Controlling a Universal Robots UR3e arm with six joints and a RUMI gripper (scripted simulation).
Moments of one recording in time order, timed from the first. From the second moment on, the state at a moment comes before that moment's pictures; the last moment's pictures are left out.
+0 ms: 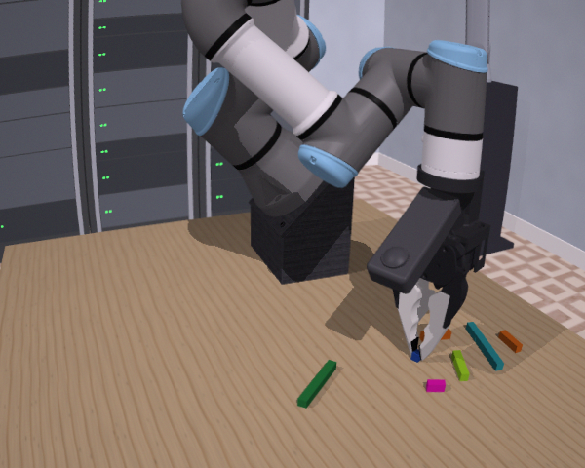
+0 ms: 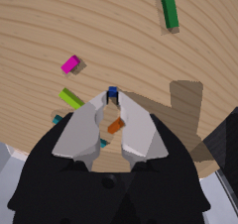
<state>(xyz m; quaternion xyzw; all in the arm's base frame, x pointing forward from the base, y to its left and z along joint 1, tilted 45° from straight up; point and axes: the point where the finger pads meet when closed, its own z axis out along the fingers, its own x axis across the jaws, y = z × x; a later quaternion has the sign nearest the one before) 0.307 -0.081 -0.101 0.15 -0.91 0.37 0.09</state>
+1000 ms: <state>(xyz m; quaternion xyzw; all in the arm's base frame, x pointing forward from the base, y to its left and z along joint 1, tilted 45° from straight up) 0.307 -0.081 -0.101 0.15 -0.91 0.37 0.09</state>
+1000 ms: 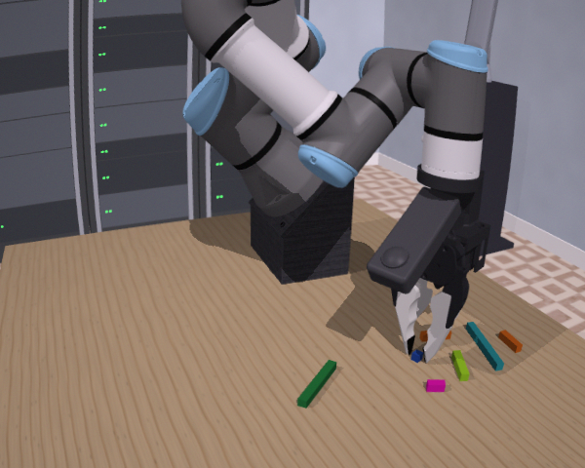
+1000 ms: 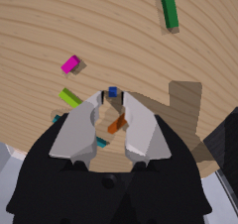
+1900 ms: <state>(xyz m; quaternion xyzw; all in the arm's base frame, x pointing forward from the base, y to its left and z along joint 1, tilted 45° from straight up) 0.313 -0.064 -0.082 0.15 -0.91 0.37 0.08</state>
